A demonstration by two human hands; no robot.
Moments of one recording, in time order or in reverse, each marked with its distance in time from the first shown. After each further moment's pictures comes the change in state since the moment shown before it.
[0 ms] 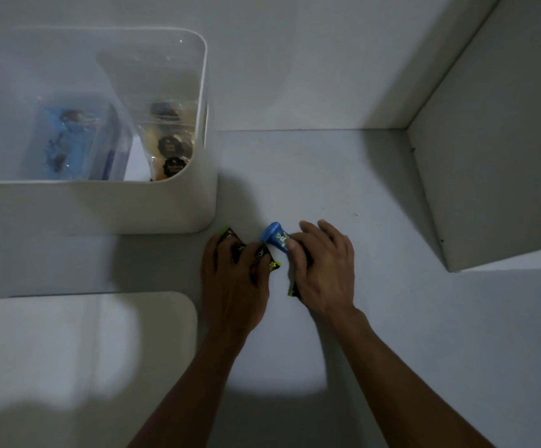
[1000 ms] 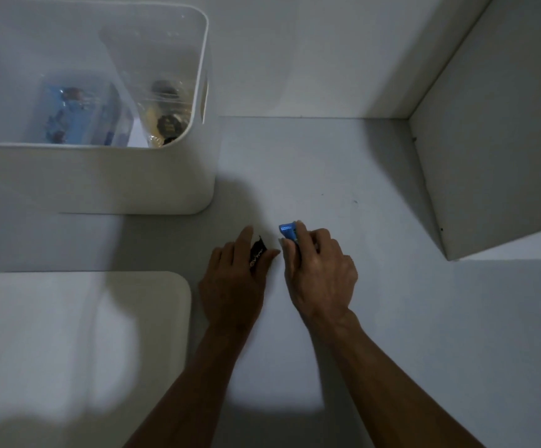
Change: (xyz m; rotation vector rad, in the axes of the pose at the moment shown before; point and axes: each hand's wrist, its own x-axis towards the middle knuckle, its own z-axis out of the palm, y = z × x) left_hand -0.023 0.013 0.004 -0.093 0.151 -0.106; right_hand -0.030 -0.003 0.009 -0.305 0.167 -0.068
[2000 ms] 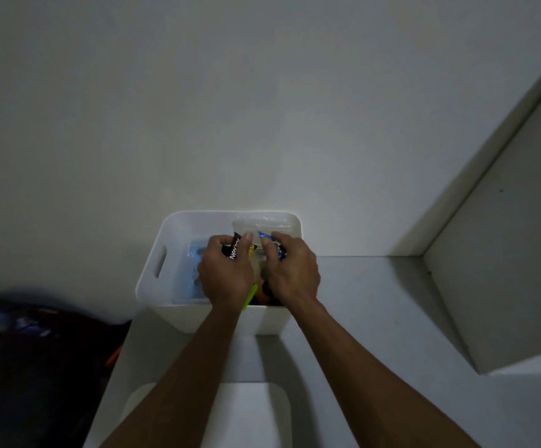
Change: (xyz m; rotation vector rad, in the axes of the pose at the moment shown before) left_hand 0.245 -0.041 -0.191 -0.450 0.176 -0.591; right_hand 0.179 -0.242 -0.139 0.665 -0.148 0.283
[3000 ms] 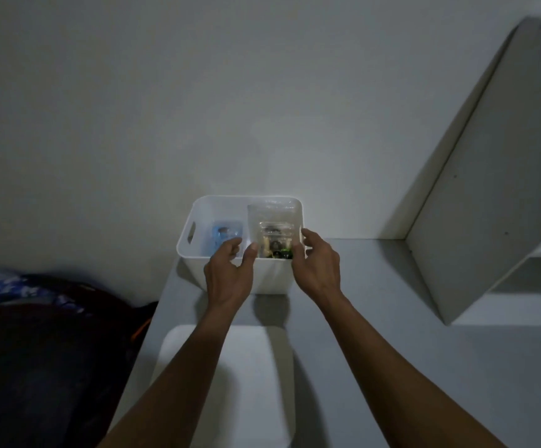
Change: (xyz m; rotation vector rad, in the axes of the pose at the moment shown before) left_hand -0.087 -0.006 -0.127 -0.062 -0.277 0.064; right_hand -0.112 0.003 -0.070 0.018 0.007 -0.028
